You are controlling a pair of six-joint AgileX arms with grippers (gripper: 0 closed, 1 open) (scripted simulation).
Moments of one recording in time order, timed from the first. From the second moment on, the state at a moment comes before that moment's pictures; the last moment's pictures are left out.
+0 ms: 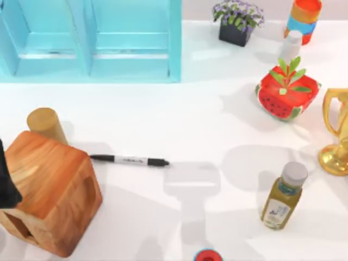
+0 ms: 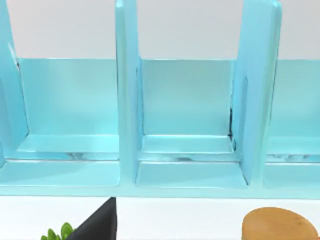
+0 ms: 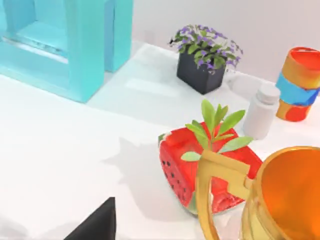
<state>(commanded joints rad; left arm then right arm) 0.00 0.00 0.00 0.00 0.00 0.00 0.15 0.57 0.55 -0.31 -0.20 -0.17</state>
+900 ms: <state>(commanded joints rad) 0.00 0.00 0.00 0.00 0.00 0.00 0.44 2.18 2.05 -1.17 -0.66 -0.63</state>
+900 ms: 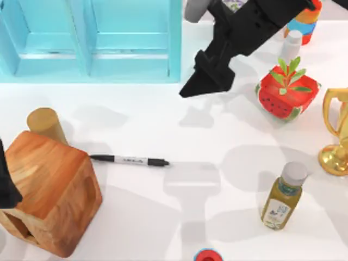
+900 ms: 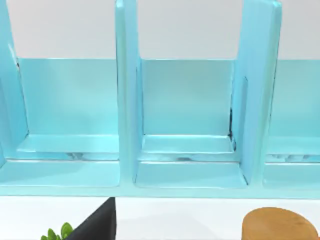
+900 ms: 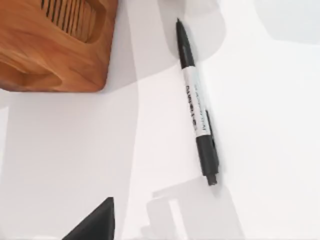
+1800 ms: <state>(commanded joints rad) 0.00 0.00 0.00 0.00 0.00 0.00 0.49 2.79 2.61 -1.47 -0.80 -0.79</state>
